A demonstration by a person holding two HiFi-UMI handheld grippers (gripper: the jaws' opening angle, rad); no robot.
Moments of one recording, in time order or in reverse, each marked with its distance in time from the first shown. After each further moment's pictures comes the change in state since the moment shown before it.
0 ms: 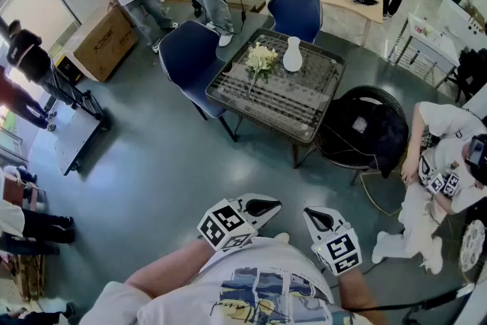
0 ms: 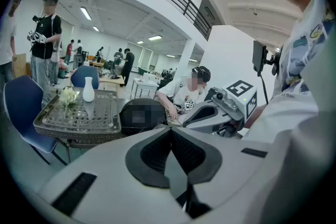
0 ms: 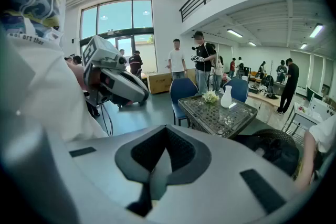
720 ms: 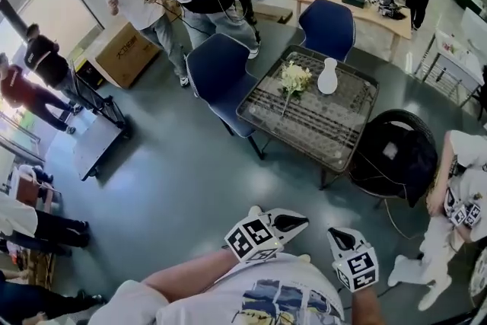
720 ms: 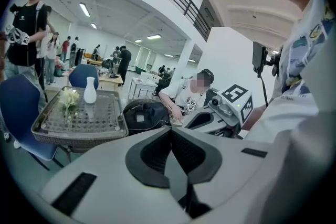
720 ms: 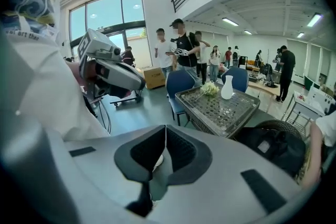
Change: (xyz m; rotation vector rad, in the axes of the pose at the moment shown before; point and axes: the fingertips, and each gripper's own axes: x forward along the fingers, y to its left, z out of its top) left arm -0.006 0.071 0.017 -0.001 -0.002 -0.054; right arm 0.065 -0.025 0.010 0.084 0.092 -0.026
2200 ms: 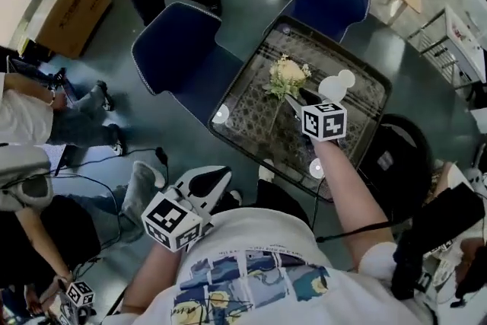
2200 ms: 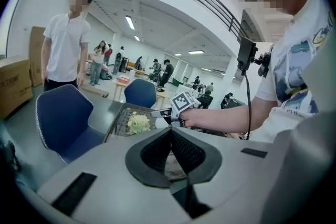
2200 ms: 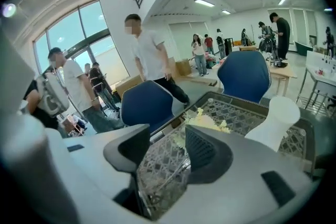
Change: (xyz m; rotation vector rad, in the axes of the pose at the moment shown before) left arm -0.086 0.462 0.135 -0.198 -0.142 0.352; right arm 0.515 -0.361 0.298 0.288 -0.012 -0.012
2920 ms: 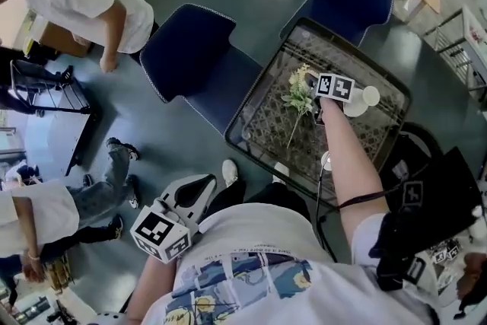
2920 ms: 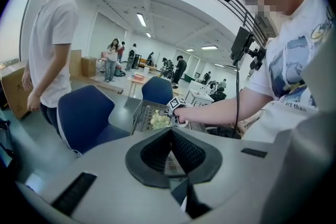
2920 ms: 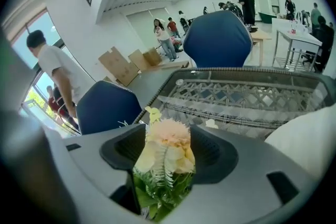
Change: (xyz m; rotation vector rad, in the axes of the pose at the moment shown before) left arm -0.033 0.091 0.020 -0.051 0.064 0.136; right arm 0.150 -0.135 -0.006 0.345 0.110 -0.196
